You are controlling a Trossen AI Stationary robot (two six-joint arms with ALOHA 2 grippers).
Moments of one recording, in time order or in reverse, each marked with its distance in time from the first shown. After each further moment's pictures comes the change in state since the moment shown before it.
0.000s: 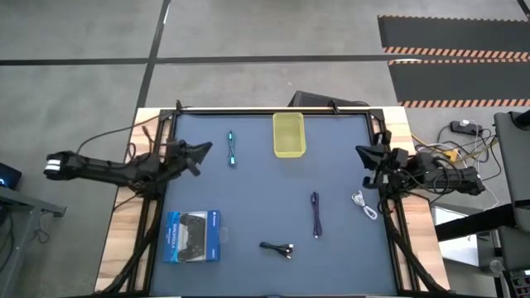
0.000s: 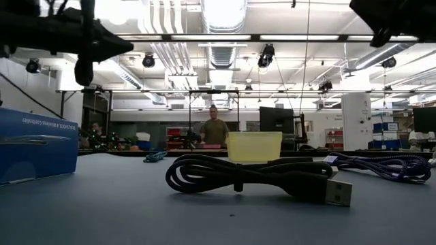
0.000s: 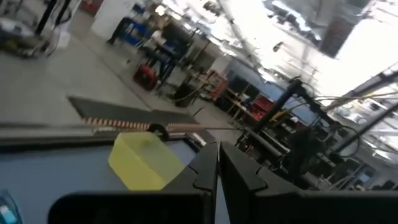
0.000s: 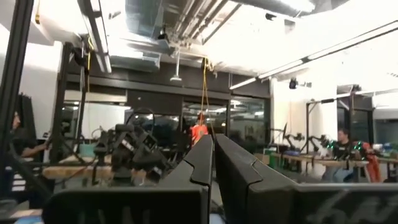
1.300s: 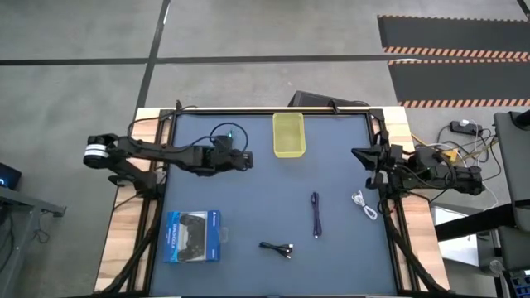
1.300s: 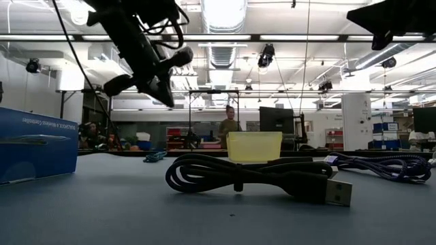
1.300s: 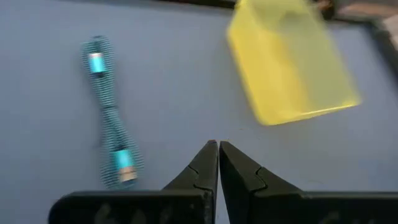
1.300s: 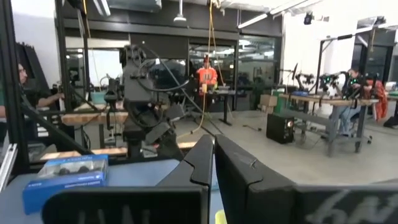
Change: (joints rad) left arm 0.105 0.828 0.772 -0.996 0.038 -0.659; right arm 0.000 0.002 0.174 -0.471 0.010 0.142
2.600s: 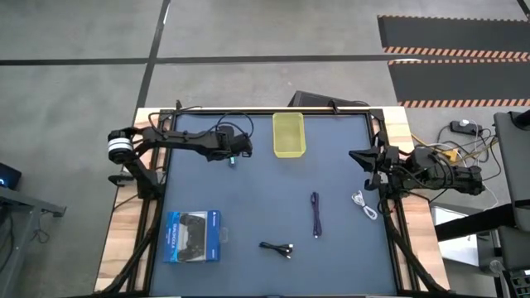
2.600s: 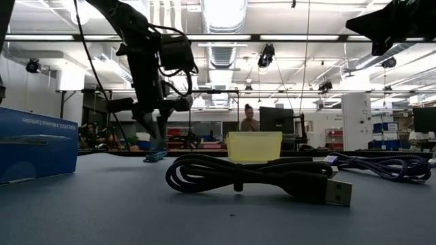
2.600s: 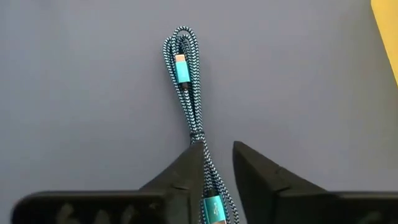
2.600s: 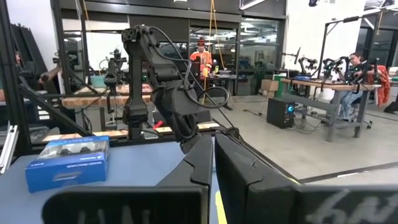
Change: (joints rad) left arm 0.224 0.209 0.068 -0.122 0.089 0.097; right arm 0.000 0.000 0.000 -0.069 0.000 0.013
